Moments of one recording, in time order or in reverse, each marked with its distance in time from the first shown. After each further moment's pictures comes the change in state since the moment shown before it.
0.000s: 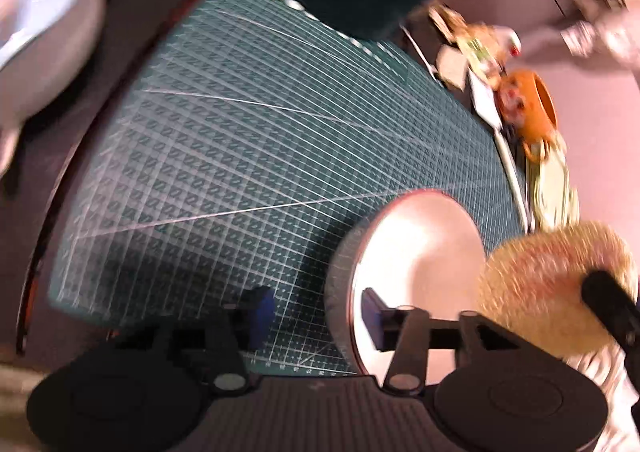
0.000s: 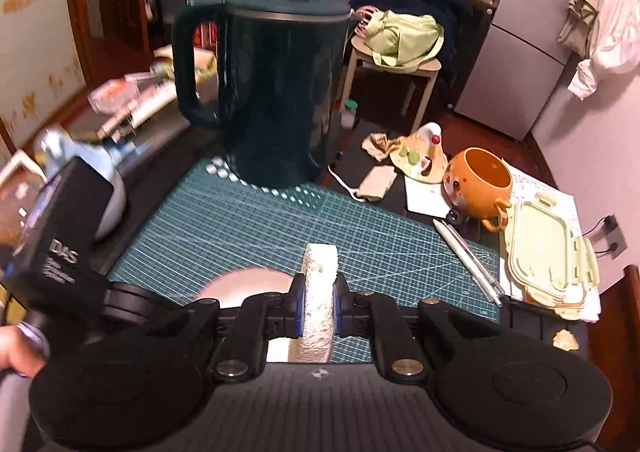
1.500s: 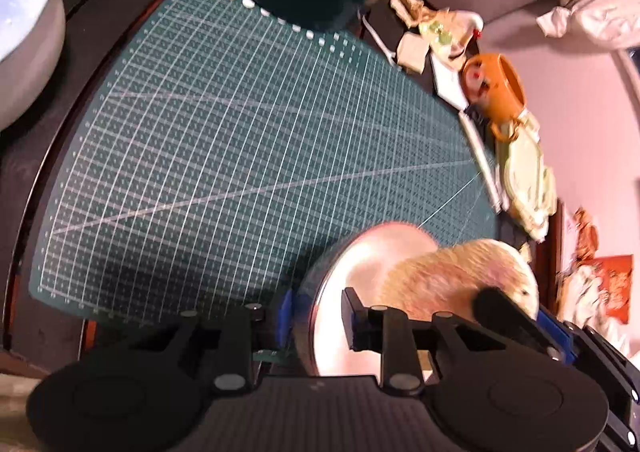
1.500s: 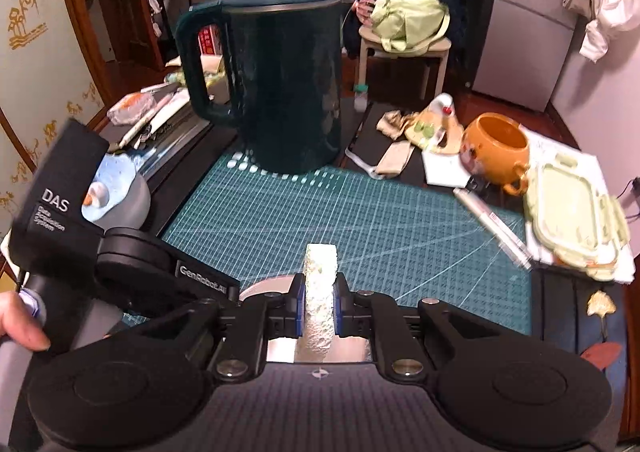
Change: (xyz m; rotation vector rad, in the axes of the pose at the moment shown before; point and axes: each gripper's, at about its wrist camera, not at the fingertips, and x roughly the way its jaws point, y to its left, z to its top) left arm 0.004 -0.030 -0.011 0.140 0.032 0.004; right arm 0.014 -0.005 -0.028 0.107 0.055 0.109
